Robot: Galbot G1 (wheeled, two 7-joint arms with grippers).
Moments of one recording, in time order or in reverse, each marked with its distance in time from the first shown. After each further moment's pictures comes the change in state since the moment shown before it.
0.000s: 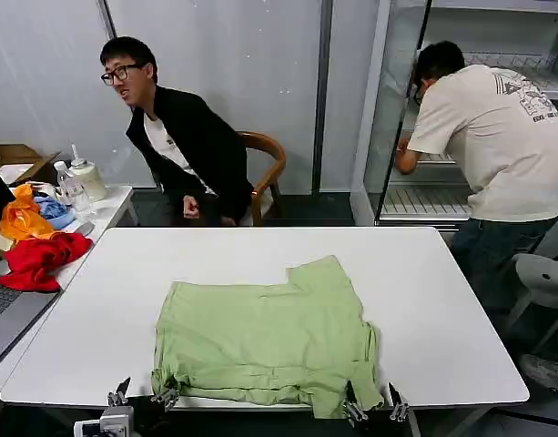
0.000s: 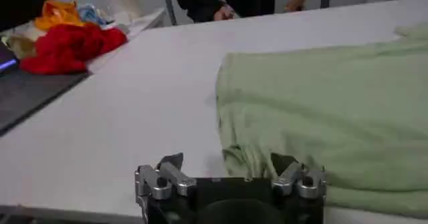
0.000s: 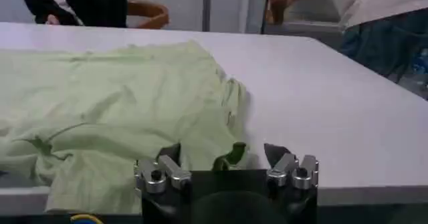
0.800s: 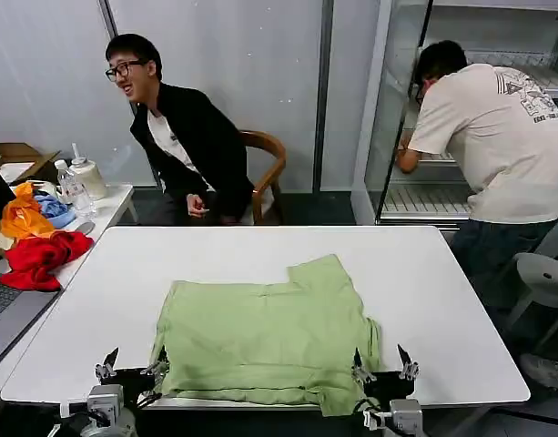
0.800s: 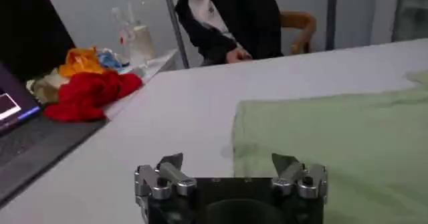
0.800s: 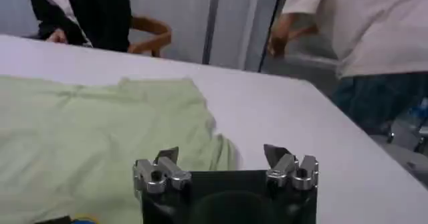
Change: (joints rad) left arm -0.068 0.055 -0.031 -0.032 0.001 -0.002 -0.016; right arm 0.182 -0.061 0.035 0.103 0.034 -0.115 0.008
